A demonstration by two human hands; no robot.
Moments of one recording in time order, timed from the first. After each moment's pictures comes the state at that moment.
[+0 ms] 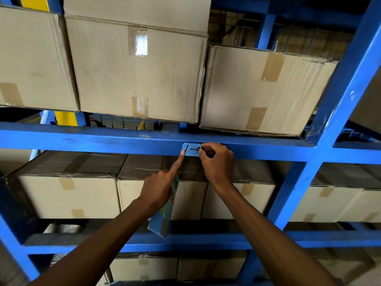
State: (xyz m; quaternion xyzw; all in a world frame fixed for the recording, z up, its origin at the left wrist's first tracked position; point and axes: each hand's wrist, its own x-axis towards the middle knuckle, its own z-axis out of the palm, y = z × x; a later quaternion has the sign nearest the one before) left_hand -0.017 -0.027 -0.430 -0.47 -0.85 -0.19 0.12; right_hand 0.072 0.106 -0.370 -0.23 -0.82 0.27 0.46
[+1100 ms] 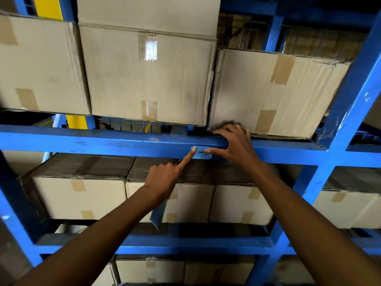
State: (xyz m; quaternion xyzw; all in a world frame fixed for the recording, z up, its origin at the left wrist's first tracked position) left_hand -0.031 -0.029 -0.402 -0.47 -0.85 -0.07 0.20; right_hand 0.066 0.173 -0.330 -0.13 -0.95 0.01 0.30
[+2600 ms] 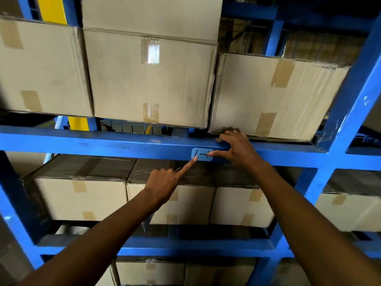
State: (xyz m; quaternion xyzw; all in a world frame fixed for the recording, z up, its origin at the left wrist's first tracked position) left_hand -0.041 -0.030 -0.417 -0.48 -0.85 -0.01 0.21; right_hand 0.064 0.186 -0.327 -0.07 -0.96 0.05 0.26
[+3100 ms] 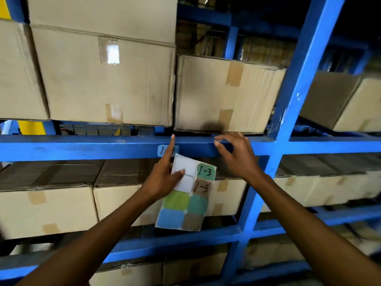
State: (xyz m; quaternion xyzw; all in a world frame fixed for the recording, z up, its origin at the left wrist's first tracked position) left_hand 0.039 -0.005 -0.371 -0.47 -0.66 -0.57 -0.13; right_hand 0.171 0.174 -0.324 -0.12 -0.89 0.12 0.43
